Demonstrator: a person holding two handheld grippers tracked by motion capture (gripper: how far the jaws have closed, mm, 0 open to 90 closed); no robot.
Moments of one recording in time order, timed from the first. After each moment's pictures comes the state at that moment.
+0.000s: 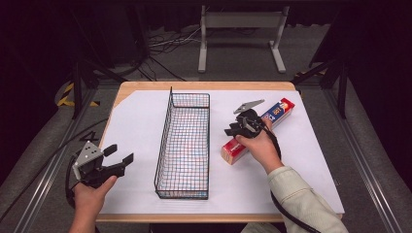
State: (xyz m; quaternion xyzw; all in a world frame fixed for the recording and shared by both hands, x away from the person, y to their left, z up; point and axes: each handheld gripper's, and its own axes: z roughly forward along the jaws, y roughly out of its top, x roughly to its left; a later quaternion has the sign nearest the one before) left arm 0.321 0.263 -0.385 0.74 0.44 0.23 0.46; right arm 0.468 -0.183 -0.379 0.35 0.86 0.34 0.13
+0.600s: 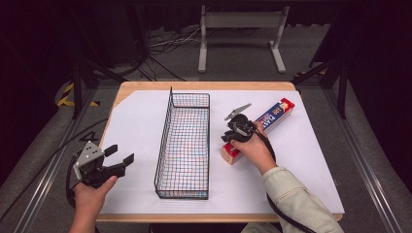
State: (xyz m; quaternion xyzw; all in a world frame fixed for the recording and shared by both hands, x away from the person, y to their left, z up) left arm 0.322 0.262 -0.387 0.74 0.44 0.23 0.46; right arm 0.472 -0.165 -0.400 0.33 0.89 0.28 0.10
